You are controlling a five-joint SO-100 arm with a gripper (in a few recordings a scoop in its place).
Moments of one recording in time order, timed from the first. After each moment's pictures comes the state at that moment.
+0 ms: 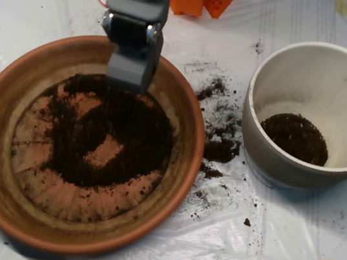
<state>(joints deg) 17.8 113.6 106.0 73.8 -7.1</state>
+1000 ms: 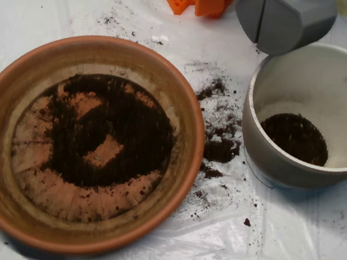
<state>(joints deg) -21.0 108.3 73.7 93.0 -14.6</state>
